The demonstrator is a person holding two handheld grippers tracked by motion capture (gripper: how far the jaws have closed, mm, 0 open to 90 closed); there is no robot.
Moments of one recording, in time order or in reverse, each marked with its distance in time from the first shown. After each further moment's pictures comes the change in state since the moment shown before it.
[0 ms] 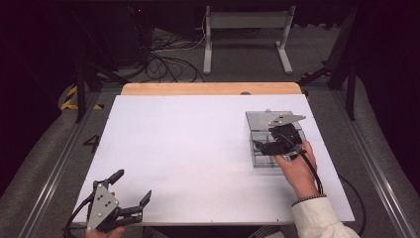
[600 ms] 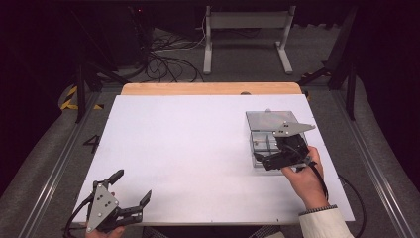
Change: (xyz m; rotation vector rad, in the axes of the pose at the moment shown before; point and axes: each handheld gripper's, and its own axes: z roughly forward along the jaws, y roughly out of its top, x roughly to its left) left arm 0.000 0.000 0.000 -0.002 -0.001 -0.003; right arm 0.021 -0.008 -0.036 -0.074 0.080 -0.087
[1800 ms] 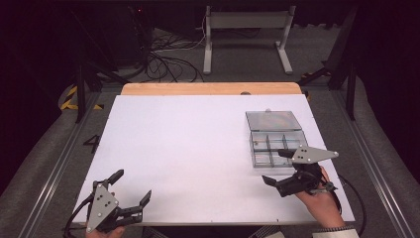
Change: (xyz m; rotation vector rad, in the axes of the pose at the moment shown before) left arm 0.000 0.000 0.000 0.000 0.003 0.000; right arm 0.013 -0.057 -0.027 -0.165 0.170 -0.013
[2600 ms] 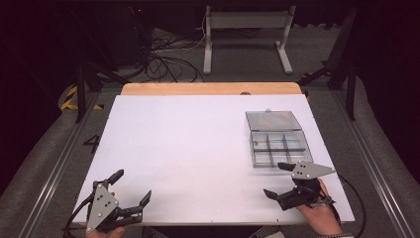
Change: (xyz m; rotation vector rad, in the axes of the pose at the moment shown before) left arm 0.000 0.000 0.000 0.003 -0.004 0.000; right arm 0.007 -0.045 0.007 0.012 0.018 -0.012
